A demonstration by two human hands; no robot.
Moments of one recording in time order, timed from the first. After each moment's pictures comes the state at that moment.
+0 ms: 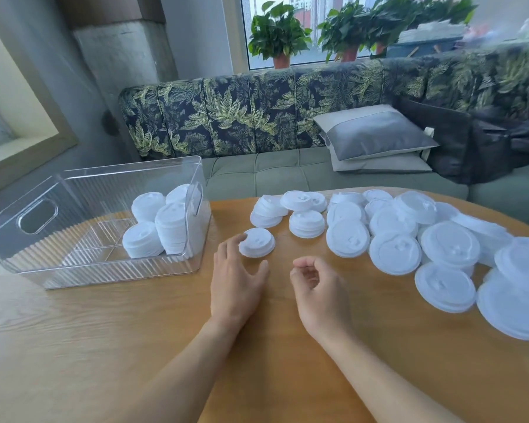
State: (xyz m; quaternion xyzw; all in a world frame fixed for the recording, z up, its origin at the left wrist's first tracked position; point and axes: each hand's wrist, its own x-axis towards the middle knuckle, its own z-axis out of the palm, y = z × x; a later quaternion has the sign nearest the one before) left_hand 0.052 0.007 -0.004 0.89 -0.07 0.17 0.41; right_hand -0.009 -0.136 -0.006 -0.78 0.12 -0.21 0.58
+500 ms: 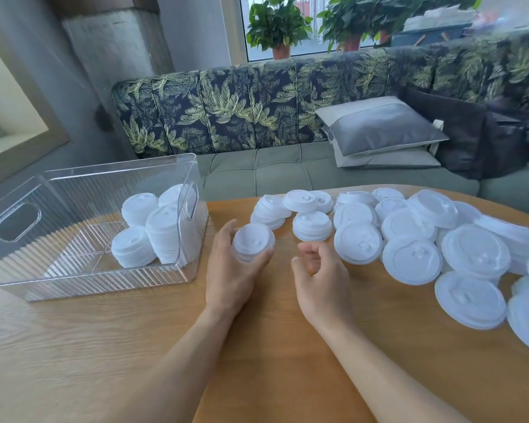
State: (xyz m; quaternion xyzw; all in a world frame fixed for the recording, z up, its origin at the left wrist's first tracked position) left_hand 0.104 0.013 -0.009 0.86 -0.05 0.15 0.48; right_hand 0.034 -0.137 -0.006 -0.79 0.14 -0.24 0.55
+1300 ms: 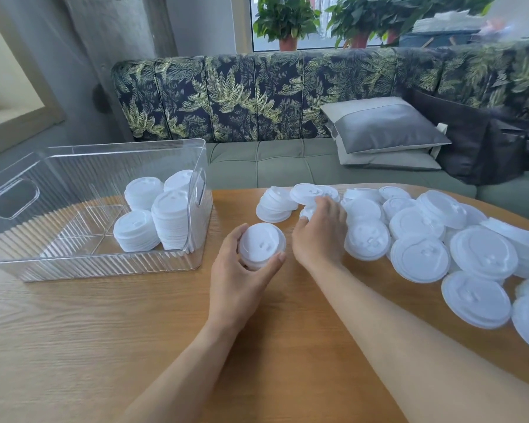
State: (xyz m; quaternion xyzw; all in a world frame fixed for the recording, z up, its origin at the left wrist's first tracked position) left_hand 0.056 0.018 0.003 0.81 -0.05 0.14 0.57; right_hand 0.104 -0.135 0.024 -0.90 0.18 -0.22 0.31
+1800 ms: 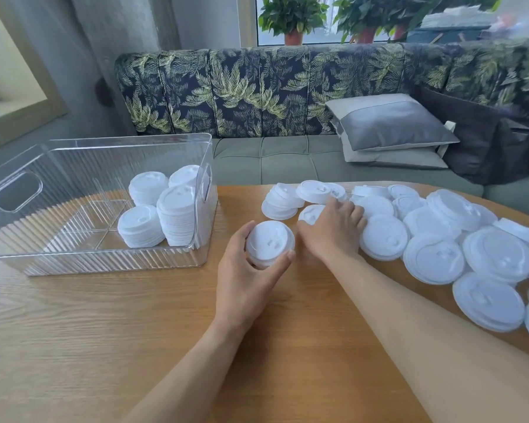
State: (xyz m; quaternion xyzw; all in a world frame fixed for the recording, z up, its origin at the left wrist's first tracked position) left_hand 0.055 0.017 0.004 0.81 -0.04 0.13 0.57; right_hand 0.124 -0.149 0.017 -0.94 0.24 -0.15 0.17
